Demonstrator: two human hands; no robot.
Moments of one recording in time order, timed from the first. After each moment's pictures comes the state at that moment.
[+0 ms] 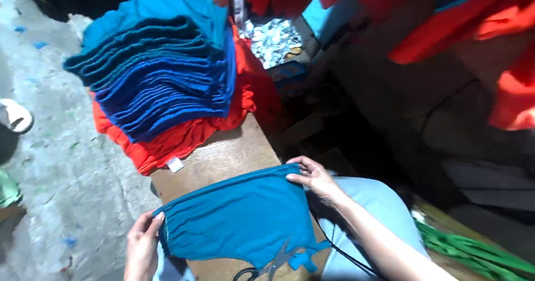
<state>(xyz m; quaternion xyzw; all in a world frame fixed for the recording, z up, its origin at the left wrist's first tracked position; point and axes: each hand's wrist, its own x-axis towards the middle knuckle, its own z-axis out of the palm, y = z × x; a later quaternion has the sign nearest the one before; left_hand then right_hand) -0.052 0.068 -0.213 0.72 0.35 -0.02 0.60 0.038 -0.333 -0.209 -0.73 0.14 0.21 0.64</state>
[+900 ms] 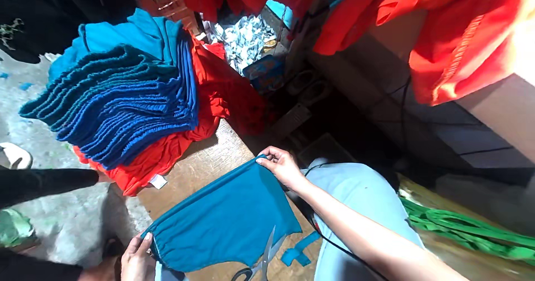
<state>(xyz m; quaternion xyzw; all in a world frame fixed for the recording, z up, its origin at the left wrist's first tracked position) -0.059 0.073 -0.215 0.68 0.41 -0.03 0.61 0.056 -0.303 -0.207 -0.76 0.13 0.15 0.62</state>
